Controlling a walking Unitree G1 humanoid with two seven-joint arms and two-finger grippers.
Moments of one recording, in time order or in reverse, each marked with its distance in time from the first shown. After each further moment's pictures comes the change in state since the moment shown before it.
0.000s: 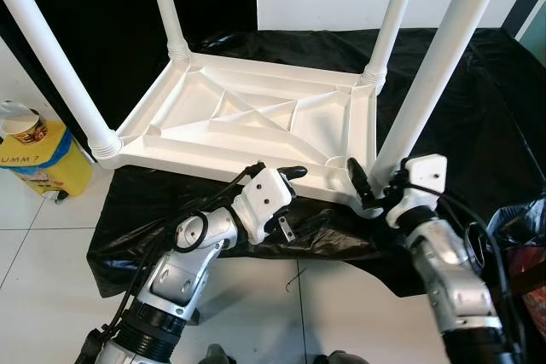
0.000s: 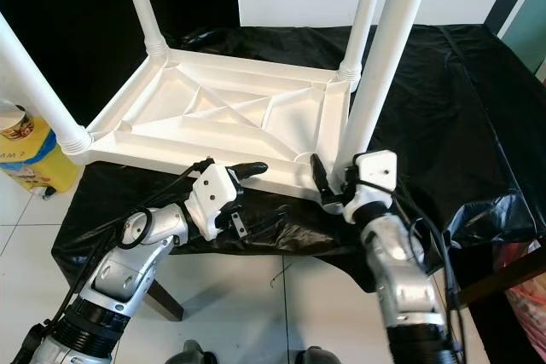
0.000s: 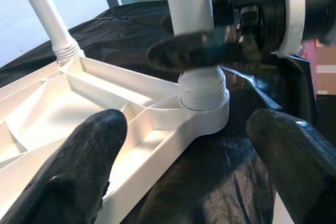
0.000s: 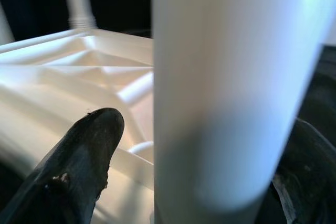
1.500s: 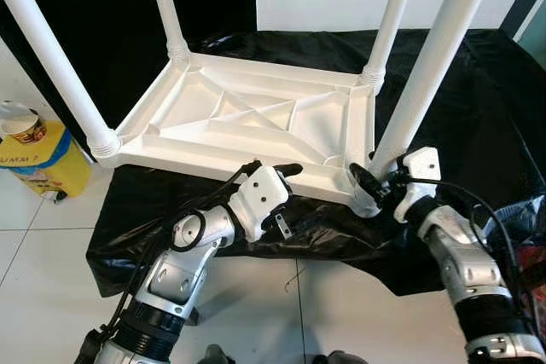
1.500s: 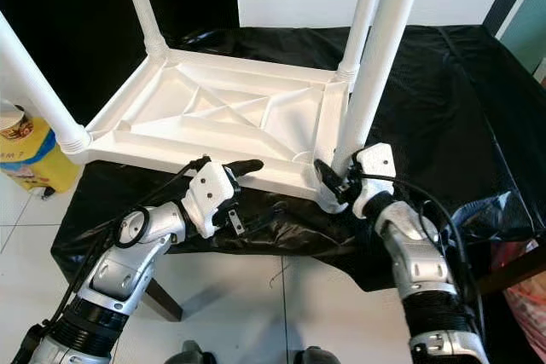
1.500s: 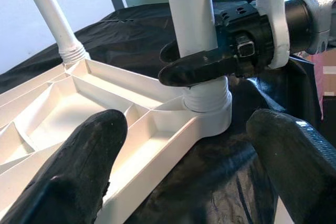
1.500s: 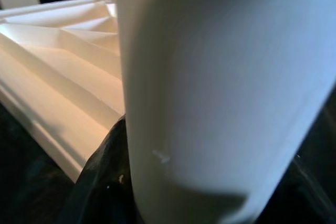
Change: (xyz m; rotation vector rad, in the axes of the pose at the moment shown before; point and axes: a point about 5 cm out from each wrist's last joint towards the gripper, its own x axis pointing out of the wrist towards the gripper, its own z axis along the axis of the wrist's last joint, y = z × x) left arm -0.001 0.003 0.001 0.007 0.001 0.018; right arm 0.013 -0.013 -0.024 -0.033 0.113 0.055
